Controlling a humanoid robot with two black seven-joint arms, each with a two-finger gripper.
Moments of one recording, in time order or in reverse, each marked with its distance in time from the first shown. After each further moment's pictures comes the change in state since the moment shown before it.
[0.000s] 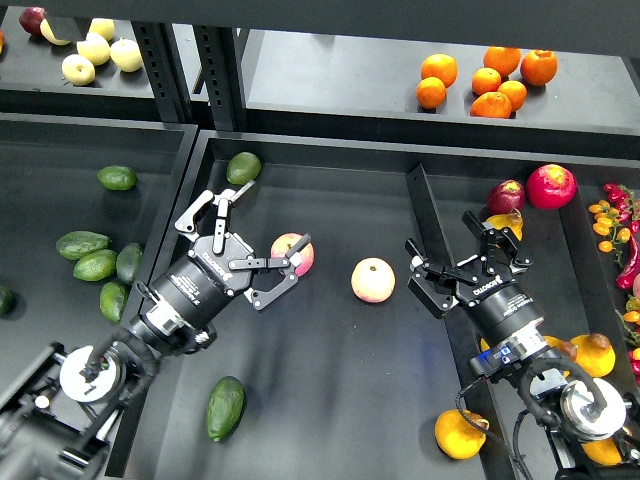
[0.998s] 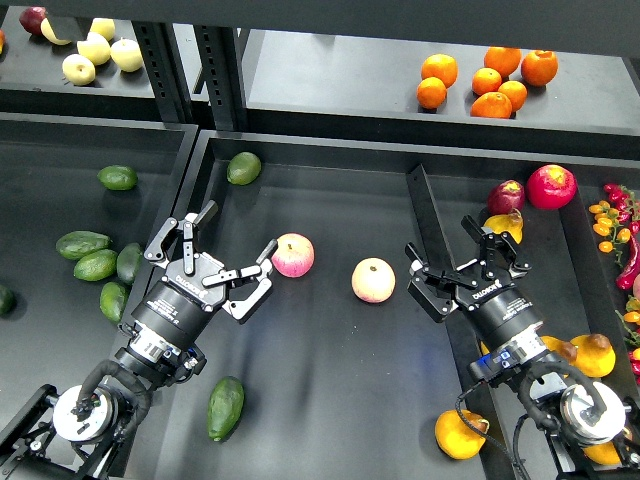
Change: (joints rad) left arm 0.179 -0.153 -0.114 -0.022 -0.033 -0.007 -0.118; right arm -0.011 0.000 -0.003 0.000 0.000 0.000 0.000
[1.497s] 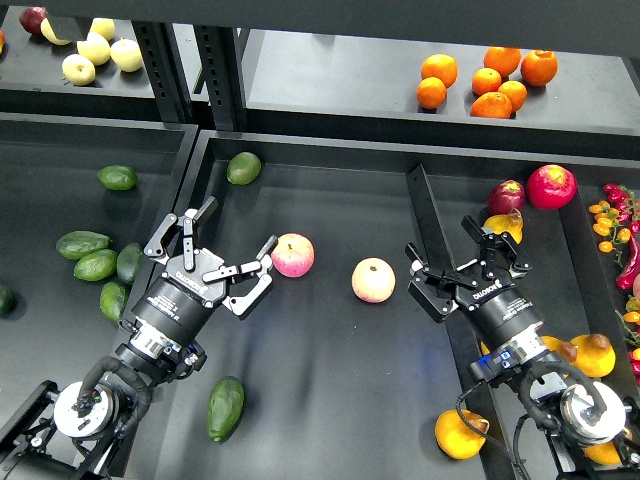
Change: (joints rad) left arm -0.006 0.000 -0.002 0.000 0.000 0.010 -0.002; right arm 0.000 0.000 0.001 0.000 0.000 -0.005 0.000
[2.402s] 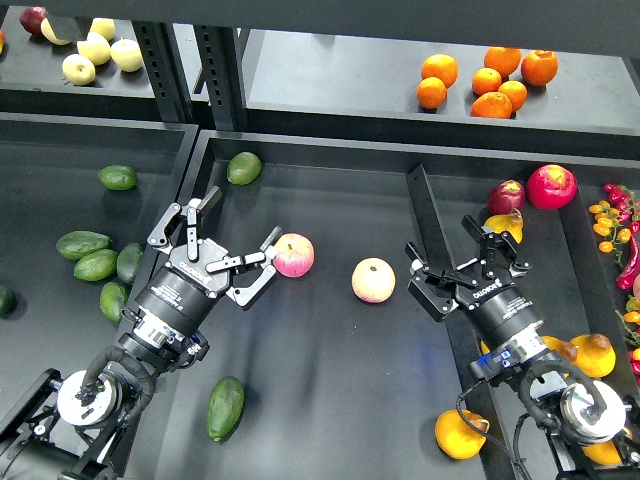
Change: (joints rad) left arm -0.035 0.000 0.005 0.002 0.009 0.005 -0.006; right arm 0.003 0.000 0.001 0.000 -0.002 -0.003 0.002
